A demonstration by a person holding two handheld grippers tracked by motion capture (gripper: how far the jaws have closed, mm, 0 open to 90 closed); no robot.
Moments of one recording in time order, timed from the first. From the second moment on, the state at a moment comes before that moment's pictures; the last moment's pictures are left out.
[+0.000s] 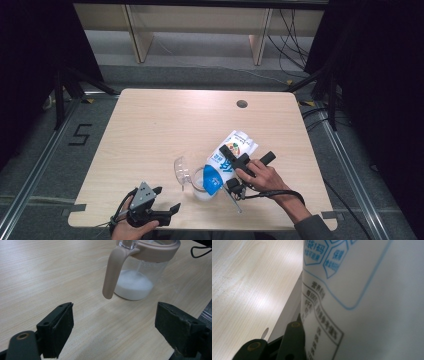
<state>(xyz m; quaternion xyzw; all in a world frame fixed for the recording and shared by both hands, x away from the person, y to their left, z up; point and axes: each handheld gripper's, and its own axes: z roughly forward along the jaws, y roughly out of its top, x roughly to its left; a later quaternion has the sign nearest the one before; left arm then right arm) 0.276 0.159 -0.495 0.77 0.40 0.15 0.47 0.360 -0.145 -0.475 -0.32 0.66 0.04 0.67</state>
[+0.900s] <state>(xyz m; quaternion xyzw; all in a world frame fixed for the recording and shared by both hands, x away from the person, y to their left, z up) 0.276 0.159 -0.495 0.77 0.40 0.15 0.47 0.361 -0.143 -0.471 -0.34 0.66 0.02 0.67</state>
